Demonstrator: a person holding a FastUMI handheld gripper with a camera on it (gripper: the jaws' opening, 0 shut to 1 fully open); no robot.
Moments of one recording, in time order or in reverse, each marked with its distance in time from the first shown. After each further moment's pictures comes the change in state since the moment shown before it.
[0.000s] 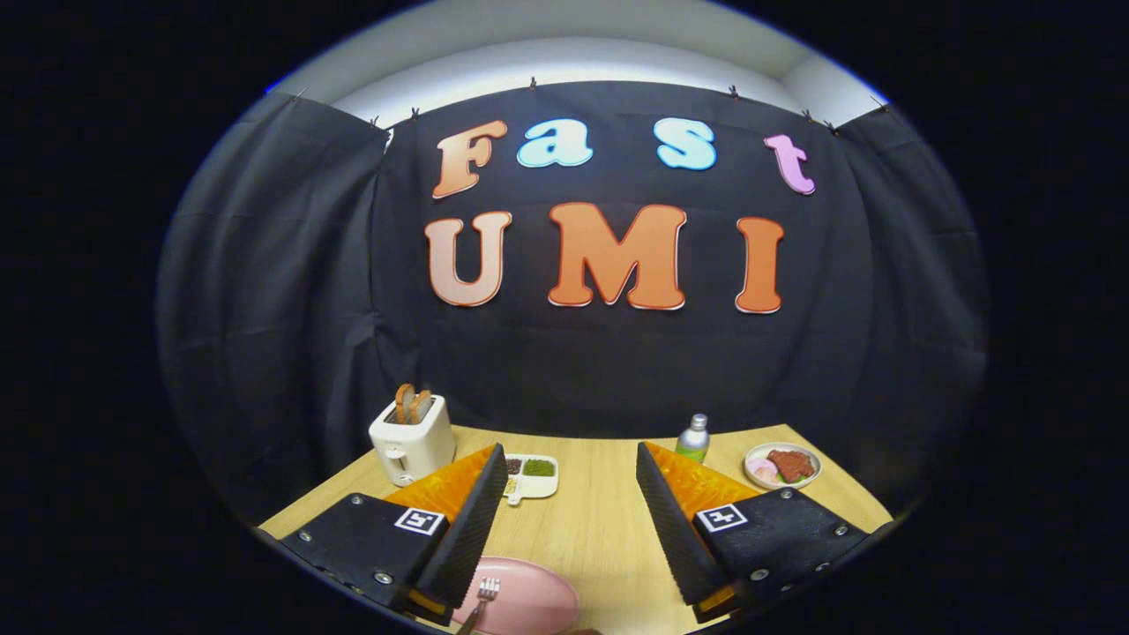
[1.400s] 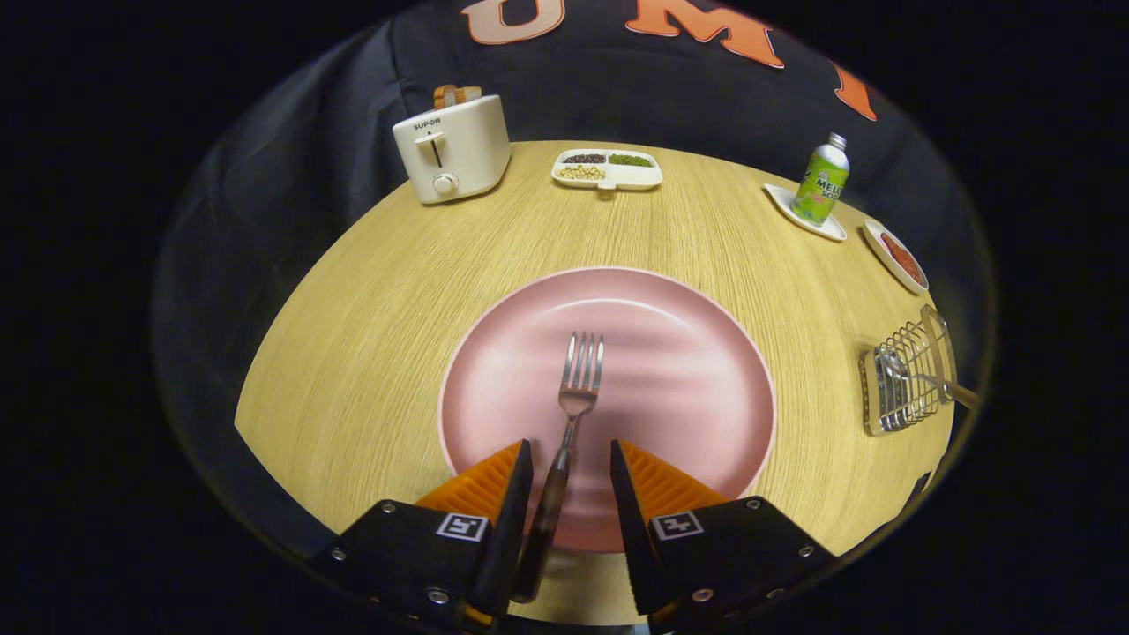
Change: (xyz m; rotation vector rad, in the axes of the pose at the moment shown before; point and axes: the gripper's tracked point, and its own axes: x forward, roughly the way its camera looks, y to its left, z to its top) arm -0.042 0.089 -0.303 -0.060 0.844 0.119
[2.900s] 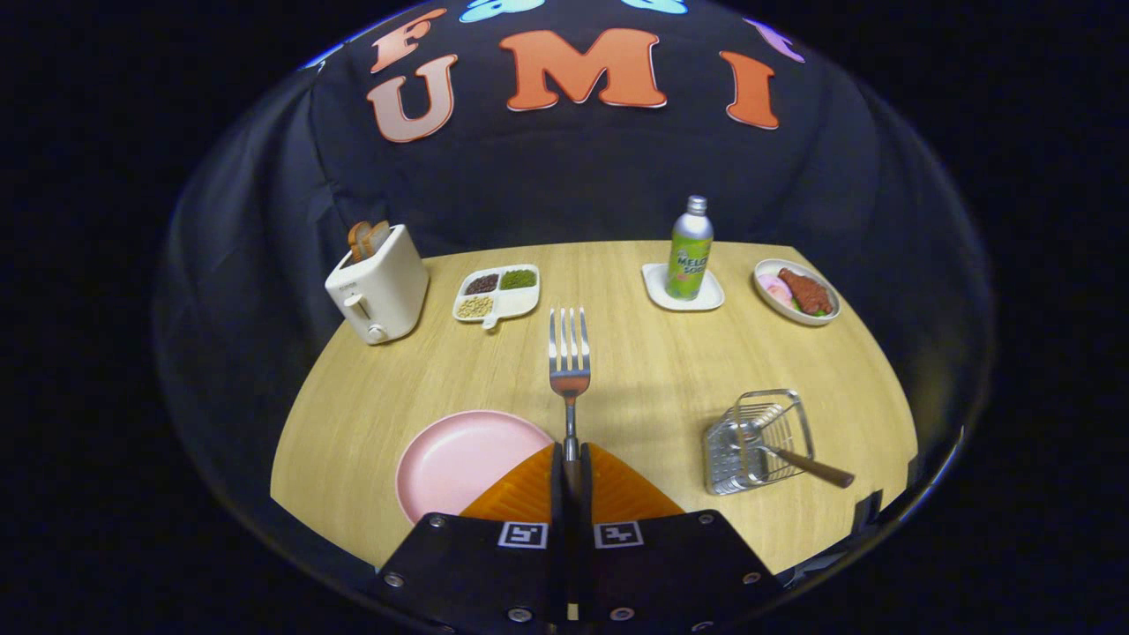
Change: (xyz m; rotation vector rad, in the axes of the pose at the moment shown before) arm -0.120 -0.162 0.097 0.183 -0.250 -0.133
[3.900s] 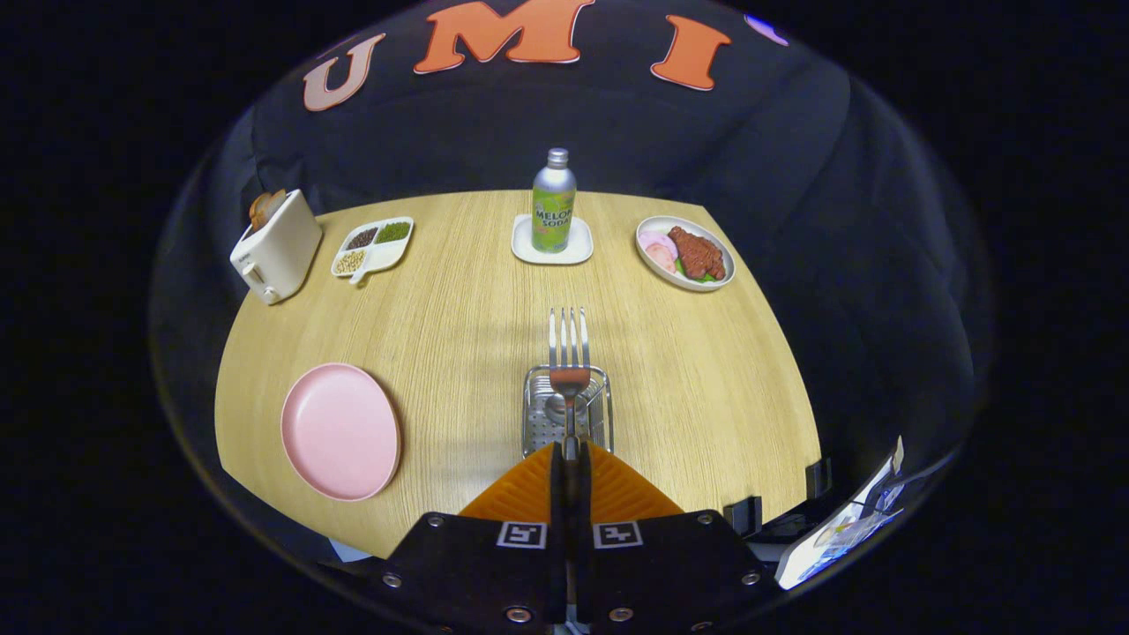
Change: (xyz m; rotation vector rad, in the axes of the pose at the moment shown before) arm -0.017 -0.142 -0.023 -0.054 0.298 -0.194
